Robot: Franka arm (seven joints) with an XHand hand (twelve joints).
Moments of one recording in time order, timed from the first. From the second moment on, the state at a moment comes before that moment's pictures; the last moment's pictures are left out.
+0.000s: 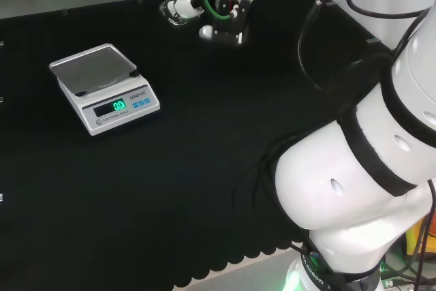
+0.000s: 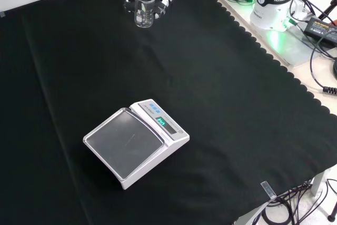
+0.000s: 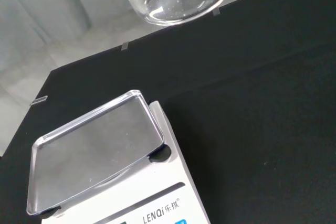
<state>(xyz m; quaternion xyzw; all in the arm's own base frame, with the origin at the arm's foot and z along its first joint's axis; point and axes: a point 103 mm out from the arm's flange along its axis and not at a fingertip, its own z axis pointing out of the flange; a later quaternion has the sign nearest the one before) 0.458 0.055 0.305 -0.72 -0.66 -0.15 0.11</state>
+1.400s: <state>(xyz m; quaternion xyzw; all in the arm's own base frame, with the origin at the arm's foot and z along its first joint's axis) 0.630 0.125 0.254 -0.67 -0.71 -0.07 0.18</state>
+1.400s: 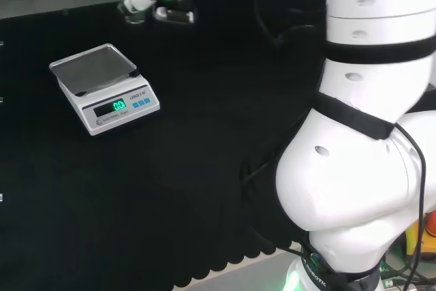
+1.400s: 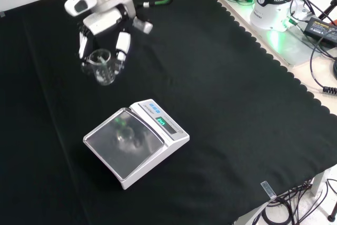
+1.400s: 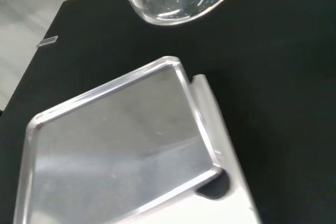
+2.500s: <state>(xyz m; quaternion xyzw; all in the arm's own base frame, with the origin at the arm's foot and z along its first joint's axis) 0.645 0.242 0.166 -0.66 -0.71 -0.02 0.24</state>
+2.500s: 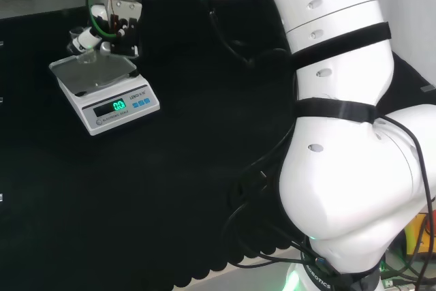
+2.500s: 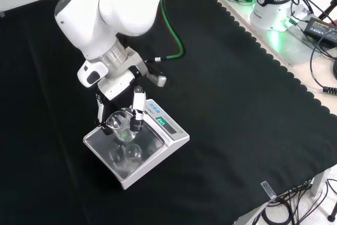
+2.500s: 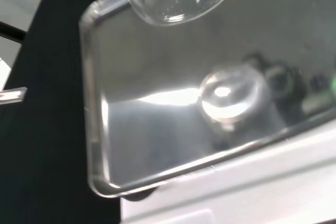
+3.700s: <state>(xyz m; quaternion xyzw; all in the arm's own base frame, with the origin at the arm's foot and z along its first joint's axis) 0.678 0.233 0.137 -0.67 -0.71 -0.04 0.23</state>
